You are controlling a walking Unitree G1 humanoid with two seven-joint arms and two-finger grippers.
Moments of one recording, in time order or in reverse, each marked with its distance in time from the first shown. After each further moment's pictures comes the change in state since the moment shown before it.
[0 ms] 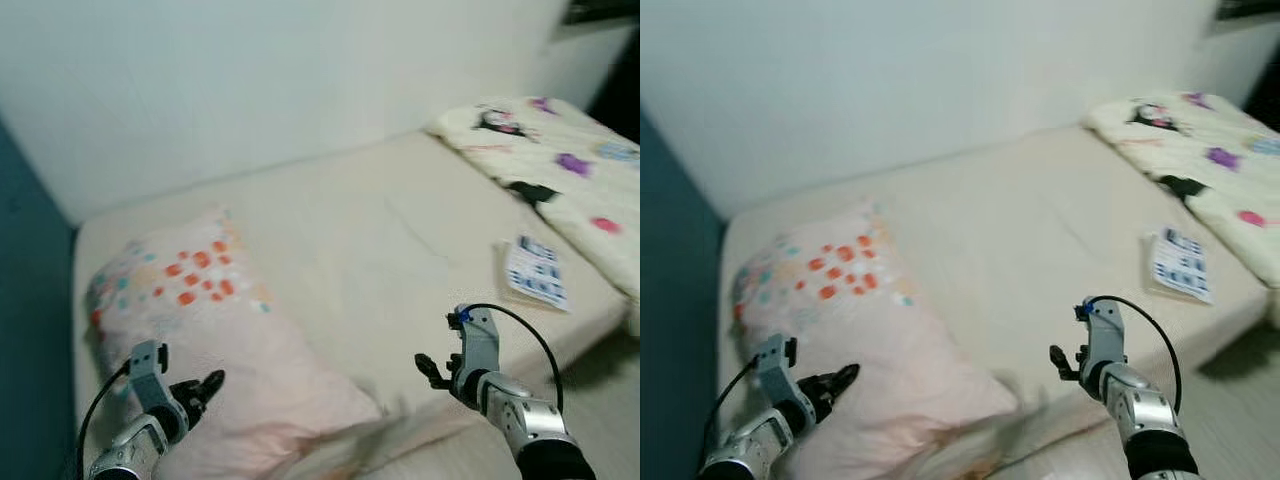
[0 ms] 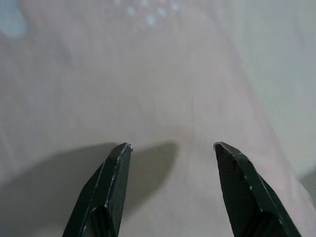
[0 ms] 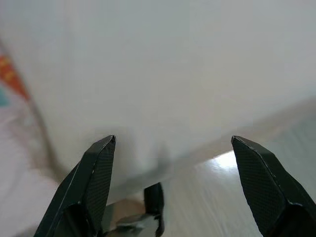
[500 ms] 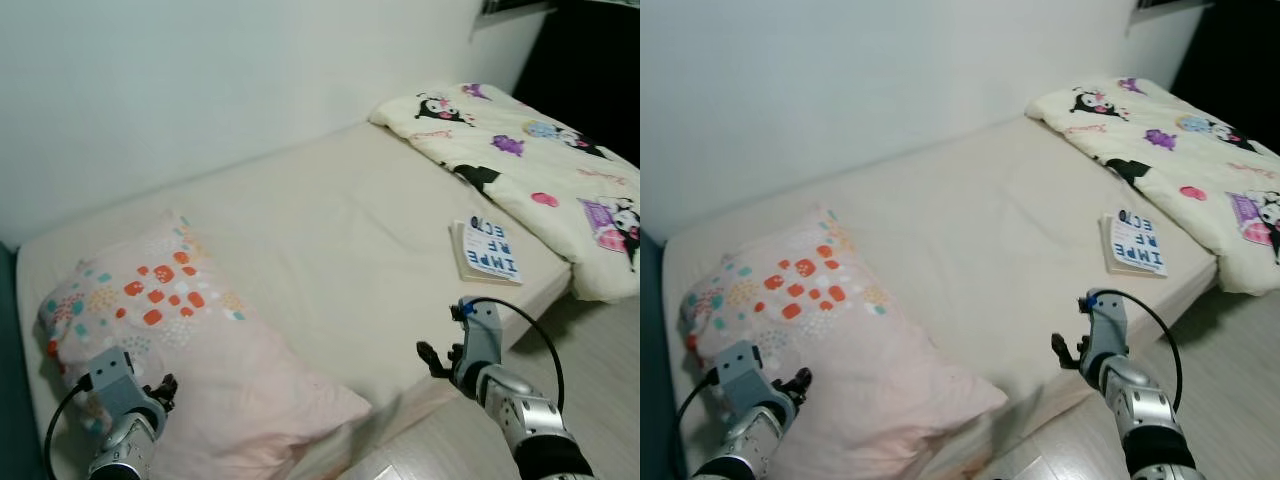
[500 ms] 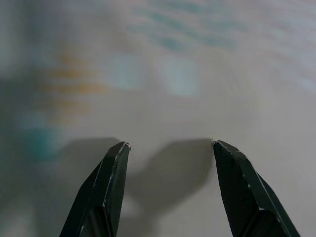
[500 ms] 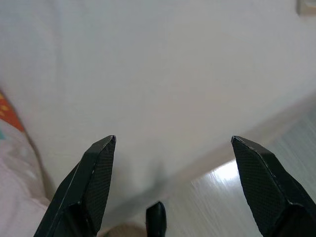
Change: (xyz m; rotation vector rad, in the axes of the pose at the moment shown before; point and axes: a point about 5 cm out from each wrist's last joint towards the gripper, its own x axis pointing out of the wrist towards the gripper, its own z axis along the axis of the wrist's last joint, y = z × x) left arm -0.010 0.034 0.013 -0.014 -0.104 0.531; right arm 0.003 0.005 0.016 -0.008 -0.100 0.014
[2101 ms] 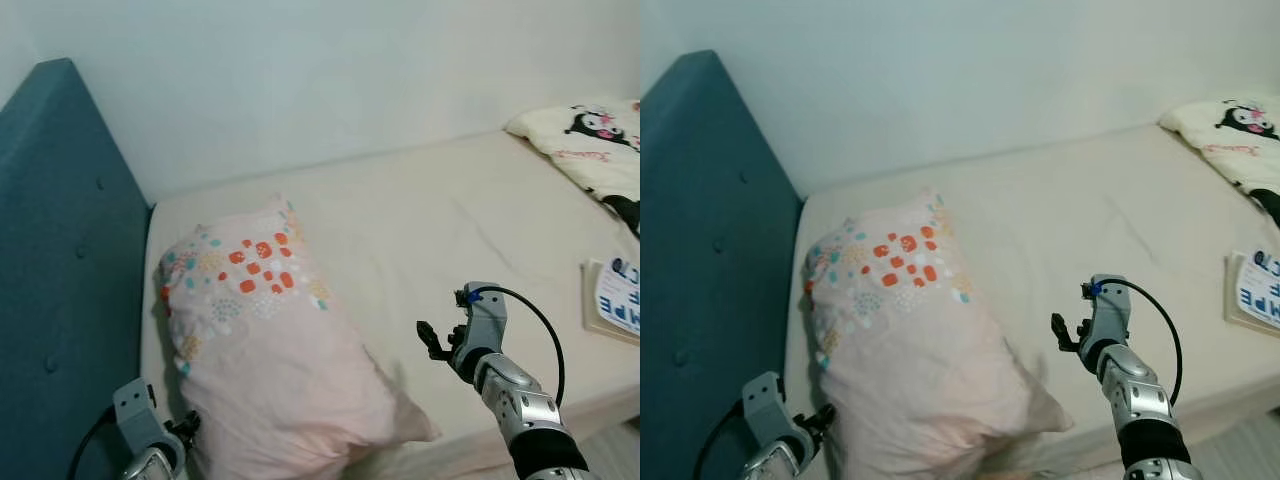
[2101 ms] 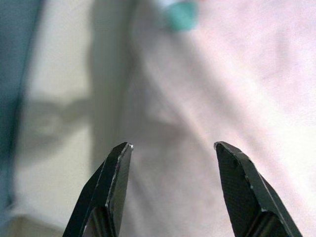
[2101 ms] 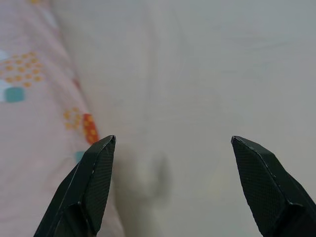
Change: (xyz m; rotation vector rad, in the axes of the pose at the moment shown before) left arm -0.017 -0.018 -0.052 -0.019 0.178 -0.246; right arm 0.000 -0.002 0.010 0.036 -0.098 -0.046
